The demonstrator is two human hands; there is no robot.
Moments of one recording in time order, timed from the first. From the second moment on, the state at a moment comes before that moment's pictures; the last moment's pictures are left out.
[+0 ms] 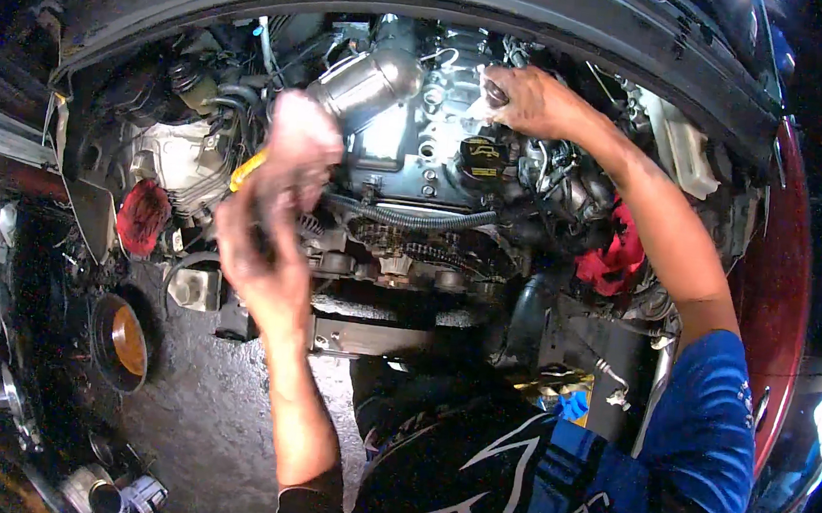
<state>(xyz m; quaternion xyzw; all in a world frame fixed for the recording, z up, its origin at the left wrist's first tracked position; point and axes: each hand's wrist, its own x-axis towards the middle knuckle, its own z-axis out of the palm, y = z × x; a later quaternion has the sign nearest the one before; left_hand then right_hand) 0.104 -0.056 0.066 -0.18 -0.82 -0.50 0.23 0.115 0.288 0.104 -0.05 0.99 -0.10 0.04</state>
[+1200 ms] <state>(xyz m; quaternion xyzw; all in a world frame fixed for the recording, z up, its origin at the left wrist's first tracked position) 0.177 -0.100 -0.005 -0.09 -0.84 -0.53 0.09 0.031 0.298 0.039 -0.27 0.93 -0.20 0.12</state>
